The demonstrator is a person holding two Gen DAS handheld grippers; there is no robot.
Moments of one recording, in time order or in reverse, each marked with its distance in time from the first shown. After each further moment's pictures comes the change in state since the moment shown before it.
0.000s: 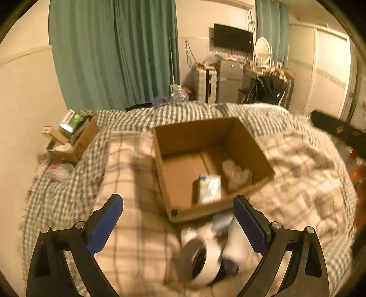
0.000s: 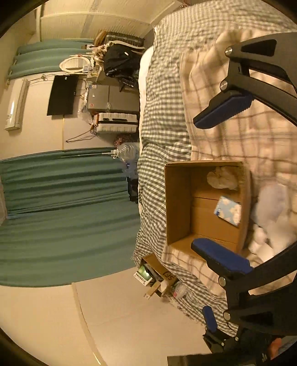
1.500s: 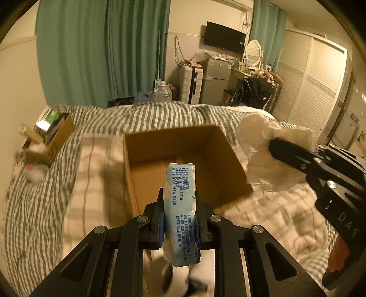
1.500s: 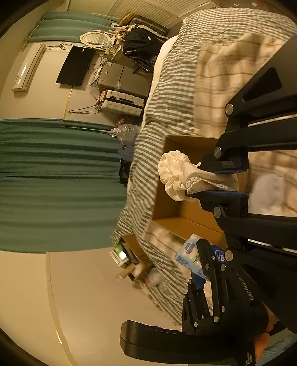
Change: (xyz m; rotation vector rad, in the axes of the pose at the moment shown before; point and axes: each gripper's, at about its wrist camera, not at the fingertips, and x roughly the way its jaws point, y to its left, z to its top) left arm 0.040 -0.021 0.052 -0.080 0.028 -0.119; right arm 0.028 0.046 0.011 -0.187 0.057 0.086
